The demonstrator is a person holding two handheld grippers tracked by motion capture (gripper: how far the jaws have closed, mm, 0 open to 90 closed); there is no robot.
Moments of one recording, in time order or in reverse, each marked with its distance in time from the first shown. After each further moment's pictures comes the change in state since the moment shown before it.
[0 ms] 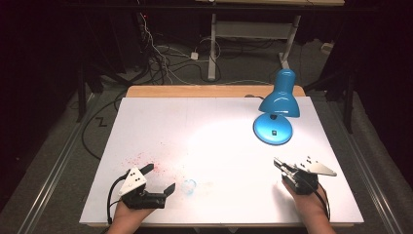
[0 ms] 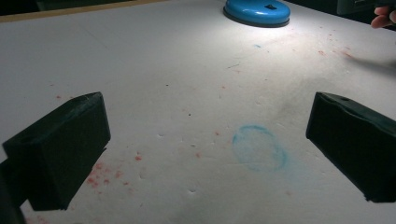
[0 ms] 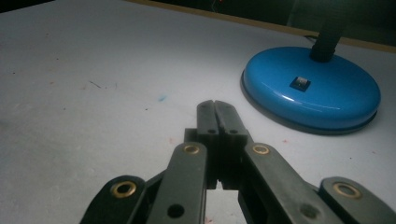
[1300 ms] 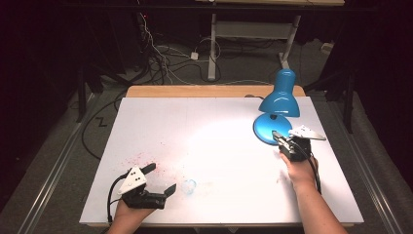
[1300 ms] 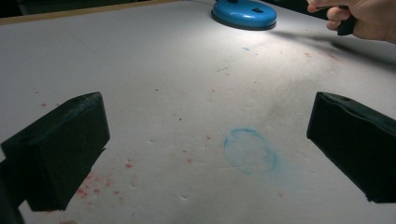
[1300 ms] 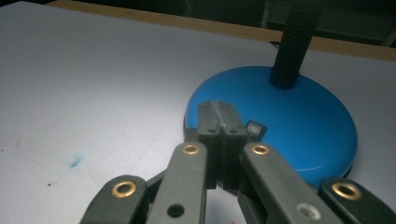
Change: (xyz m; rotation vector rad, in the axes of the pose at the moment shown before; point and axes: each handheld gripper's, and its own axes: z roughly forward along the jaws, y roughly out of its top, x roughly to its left) left arm 0.002 0.001 0.001 -0.011 -0.049 0.010; right arm -0.049 0.035 0.067 0.040 -0.075 0.073
